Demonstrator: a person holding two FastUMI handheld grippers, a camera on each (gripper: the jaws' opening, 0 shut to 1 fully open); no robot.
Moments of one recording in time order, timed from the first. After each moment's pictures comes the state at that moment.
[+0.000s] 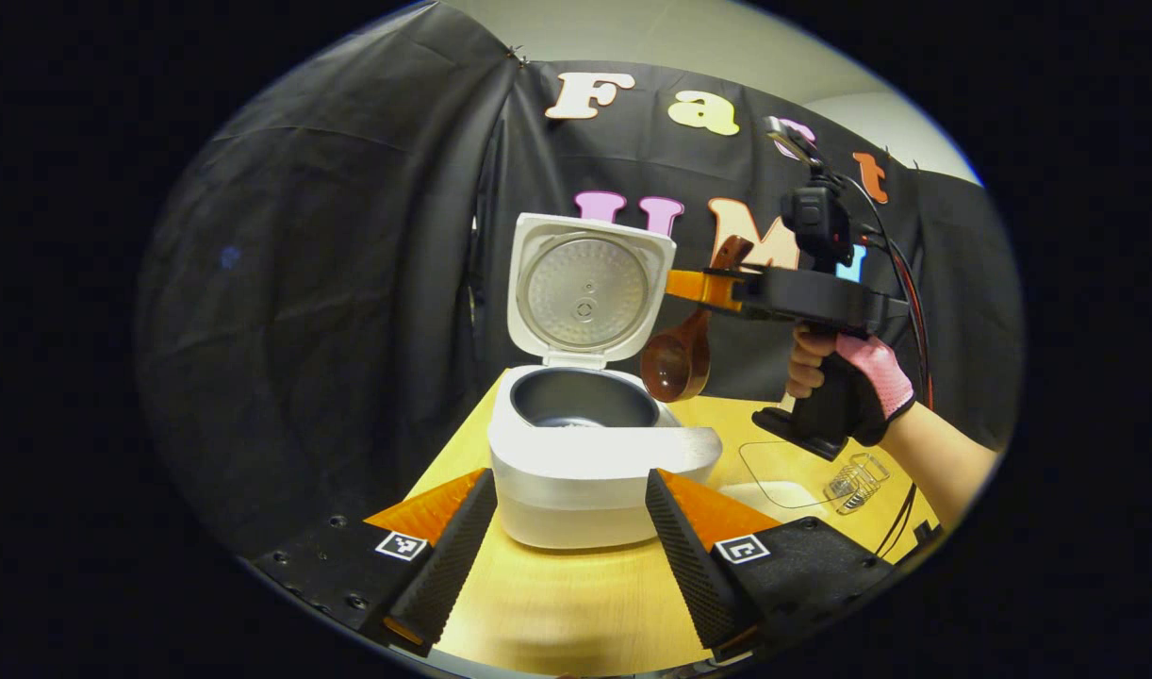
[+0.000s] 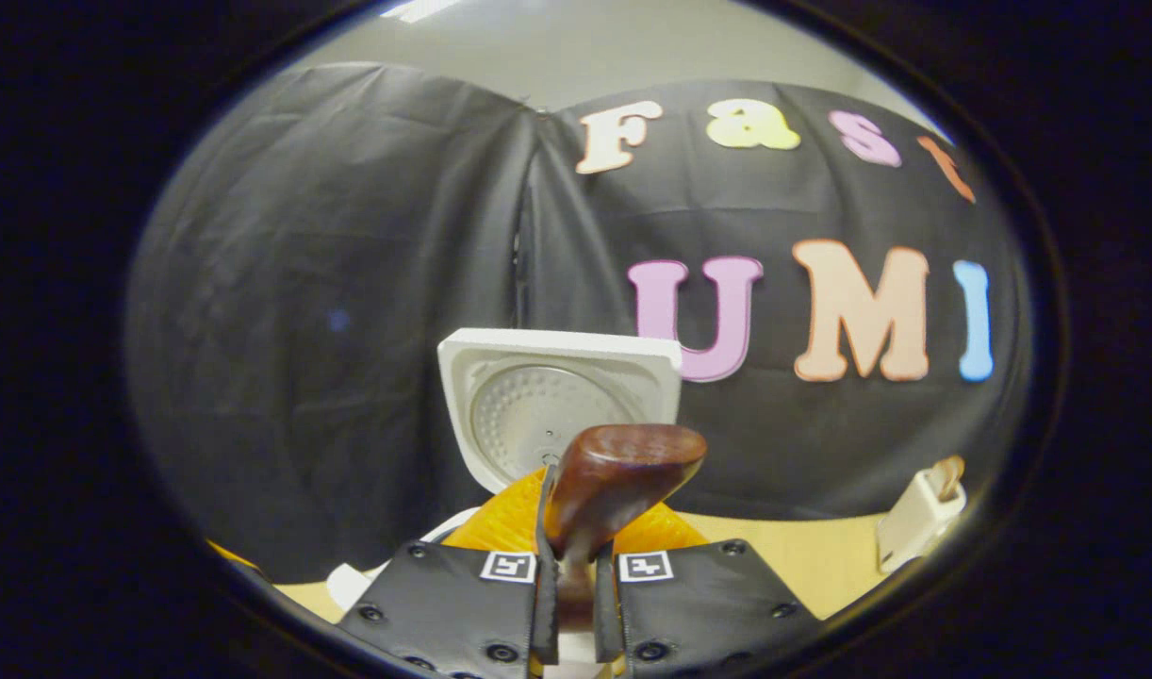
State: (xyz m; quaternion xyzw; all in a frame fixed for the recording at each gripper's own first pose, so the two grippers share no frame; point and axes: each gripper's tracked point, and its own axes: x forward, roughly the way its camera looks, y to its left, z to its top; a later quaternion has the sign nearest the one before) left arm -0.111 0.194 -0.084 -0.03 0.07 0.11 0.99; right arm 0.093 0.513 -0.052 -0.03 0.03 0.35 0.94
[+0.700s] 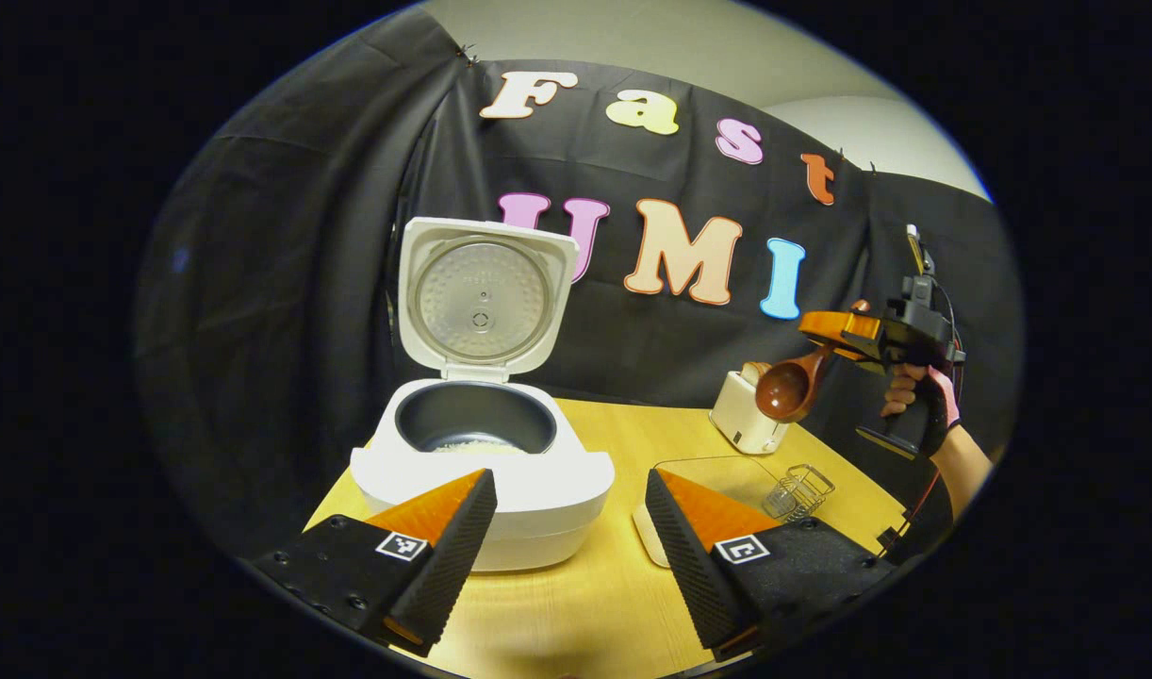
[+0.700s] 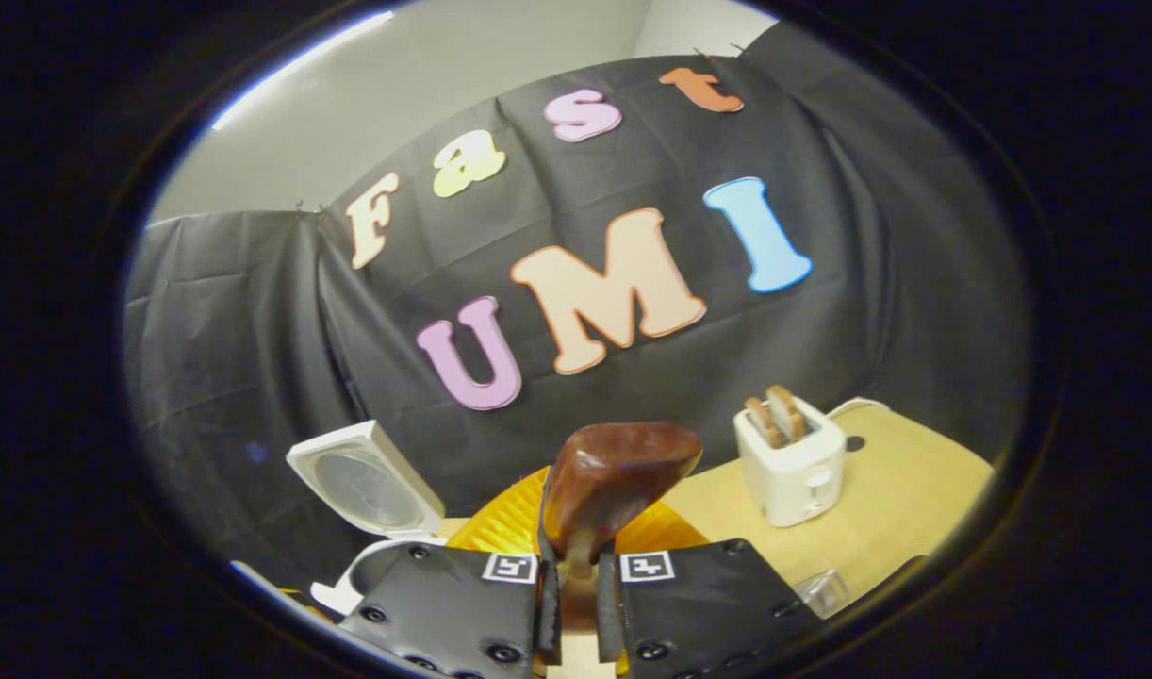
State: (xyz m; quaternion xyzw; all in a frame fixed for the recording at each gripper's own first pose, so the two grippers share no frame) left arm -0.053 0.114 -0.075 -0.03 0.06 0.02 1.00; right arm 0.168 0.176 0.007 0.11 0.03 0.16 0.98
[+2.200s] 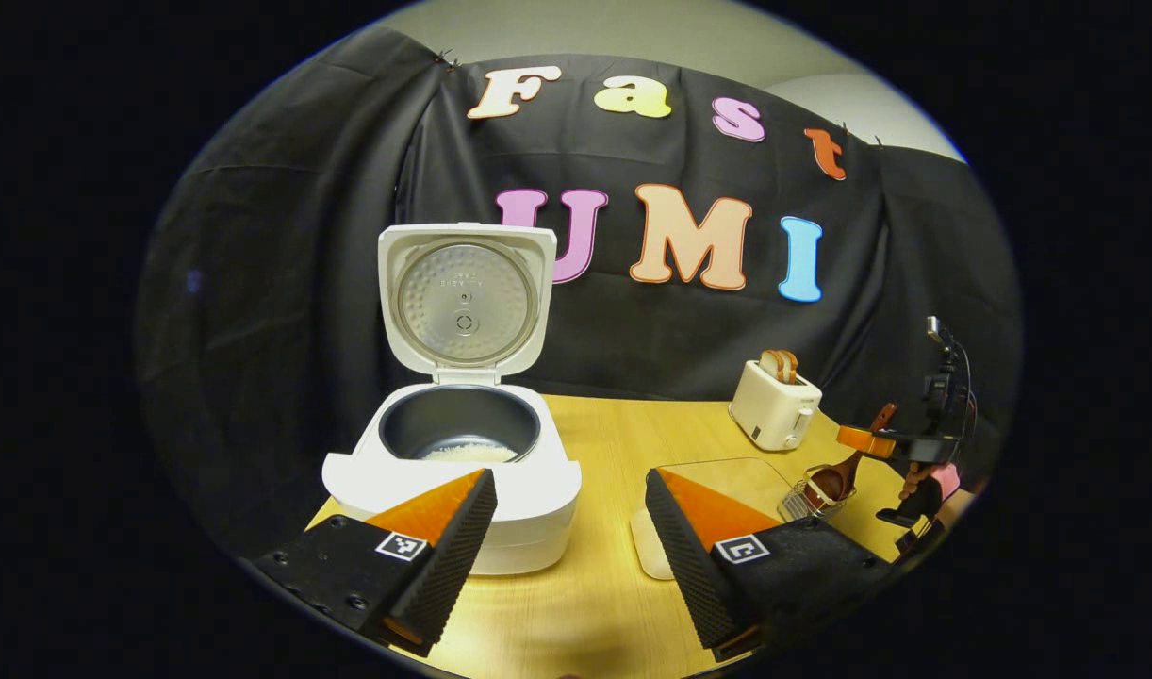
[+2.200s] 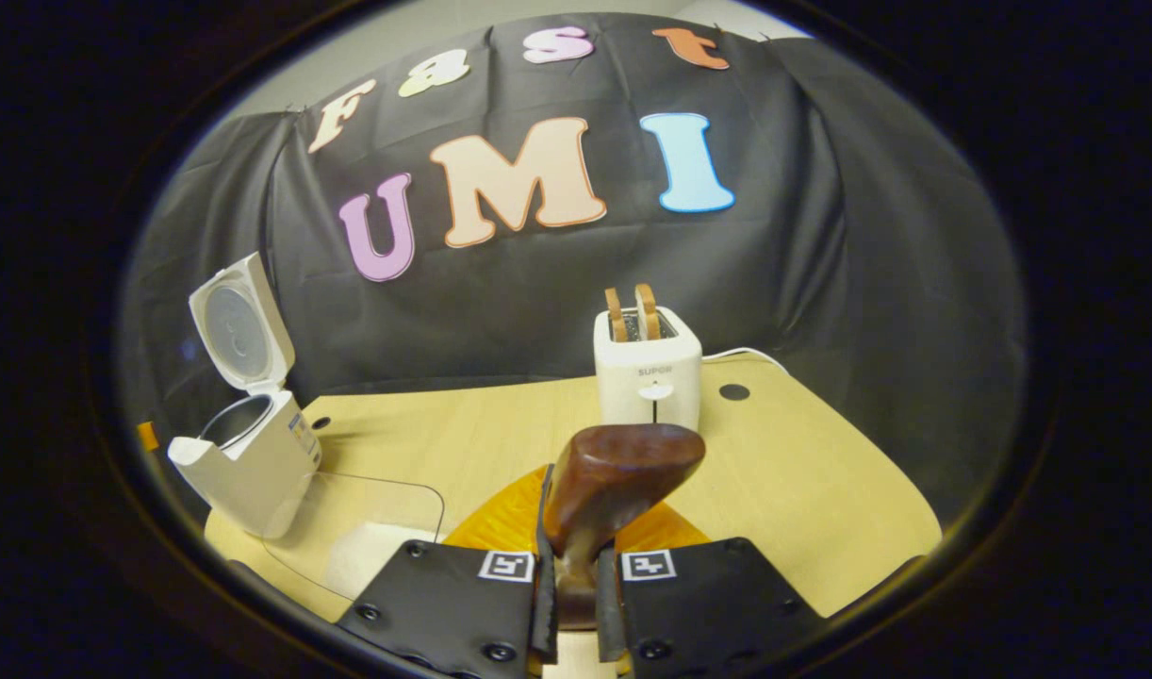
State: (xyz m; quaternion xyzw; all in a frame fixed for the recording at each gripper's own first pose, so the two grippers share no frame) left arm -0.028 0.083 -0.074 0.00 0.08 0.07 0.99; right arm 0.200 0.043 -0.156 -0.01 0.14 0.11 0.98
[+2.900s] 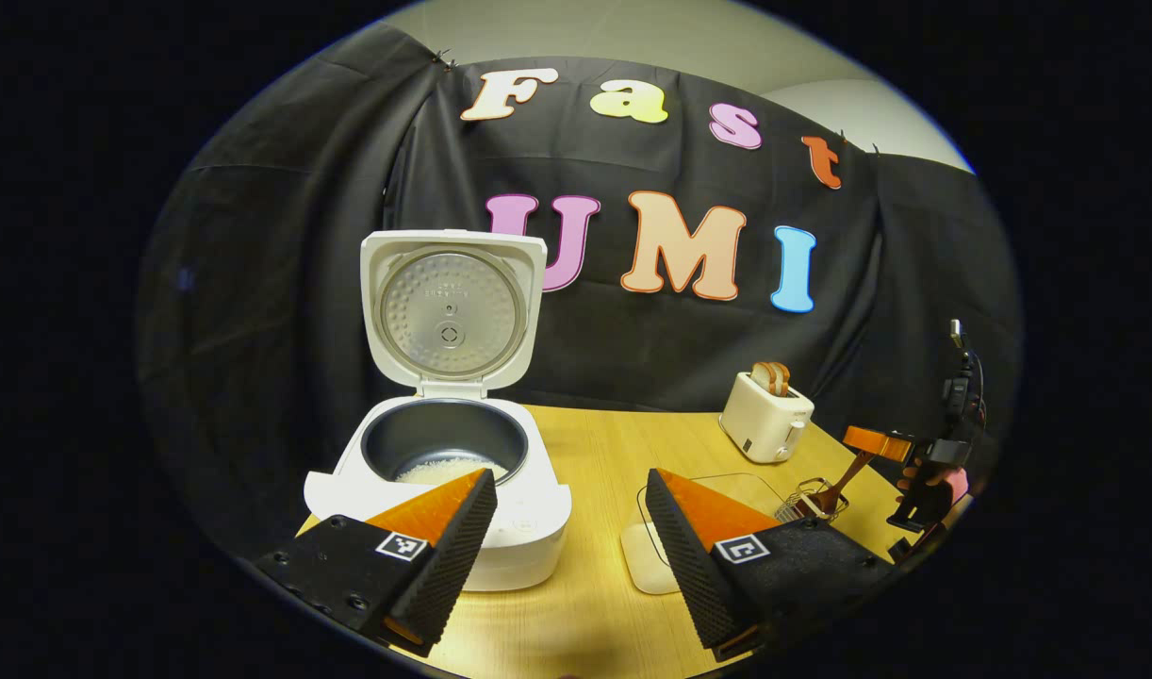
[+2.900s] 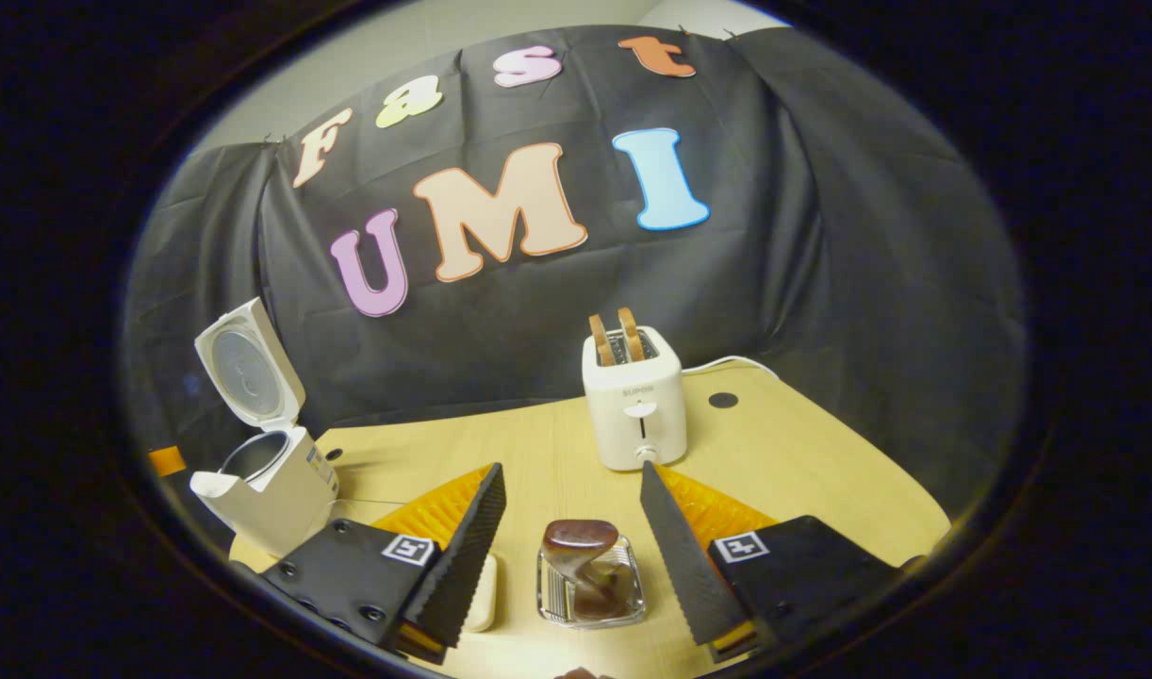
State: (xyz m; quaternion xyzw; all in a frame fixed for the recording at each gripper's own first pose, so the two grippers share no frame) left arm -0.008 0.083 -0.058 -0.01 0.06 0.06 1.00; right arm 0.177 0.023 -0.111 0.02 0.10 0.09 0.99
